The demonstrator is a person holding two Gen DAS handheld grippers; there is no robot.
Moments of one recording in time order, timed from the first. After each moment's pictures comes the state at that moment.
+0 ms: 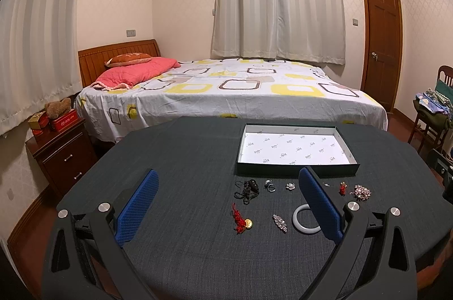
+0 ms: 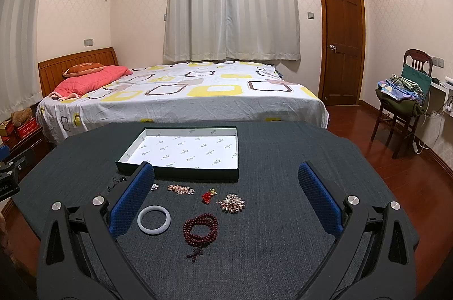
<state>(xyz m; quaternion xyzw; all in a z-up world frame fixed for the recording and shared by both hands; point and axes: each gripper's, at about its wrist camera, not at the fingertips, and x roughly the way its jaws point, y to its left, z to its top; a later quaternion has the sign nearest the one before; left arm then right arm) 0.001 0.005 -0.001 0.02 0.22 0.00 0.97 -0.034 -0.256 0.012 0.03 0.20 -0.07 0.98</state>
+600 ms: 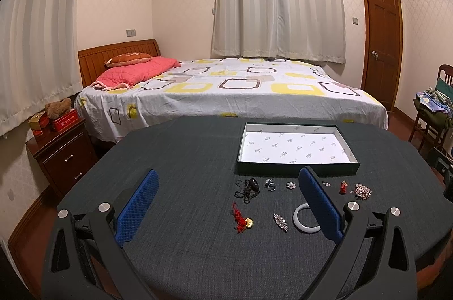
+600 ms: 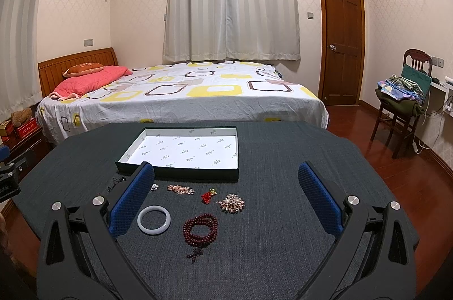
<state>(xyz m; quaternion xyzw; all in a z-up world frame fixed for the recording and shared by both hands) 0.000 0.008 0.001 0.02 0.22 0.00 0.97 -0.032 -0.256 0.010 0.03 0.20 -0.07 0.98</state>
